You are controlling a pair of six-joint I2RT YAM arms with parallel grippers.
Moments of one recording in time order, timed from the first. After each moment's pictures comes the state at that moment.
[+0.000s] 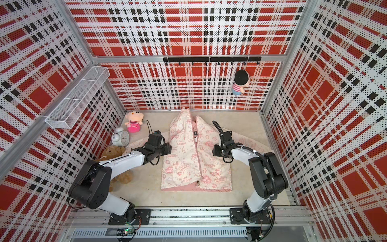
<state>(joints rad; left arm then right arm) -0.40 1.56 0.80 -0.10 -0.03 -0.57 0.34 1.64 0.86 -0.22 -0.19 0.46</state>
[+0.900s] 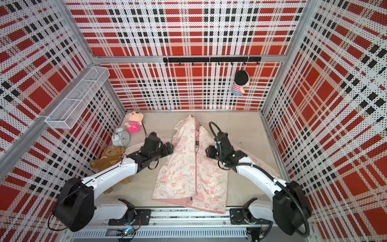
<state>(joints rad) -0.44 1.34 0.85 -0.19 -0.11 -0.70 0.50 1.31 0.94 -0.32 -0.07 0.67</state>
